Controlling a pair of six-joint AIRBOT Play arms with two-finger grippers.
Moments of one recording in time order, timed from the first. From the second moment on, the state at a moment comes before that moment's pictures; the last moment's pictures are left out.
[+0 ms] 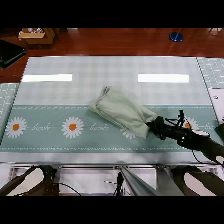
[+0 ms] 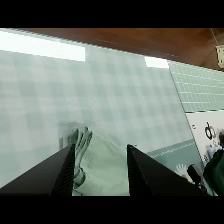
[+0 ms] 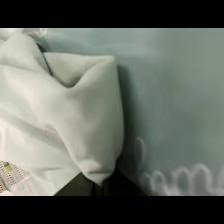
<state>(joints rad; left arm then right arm) 0.45 -1.10 1.29 0.48 -1.34 -1.10 -0.07 -1.08 0.17 0.03 0.72 0.95</state>
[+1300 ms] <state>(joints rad) 0.45 -1.10 1.29 0.61 -1.32 -1.15 -1.22 -0.83 1.01 -1.86 1.71 1.52</state>
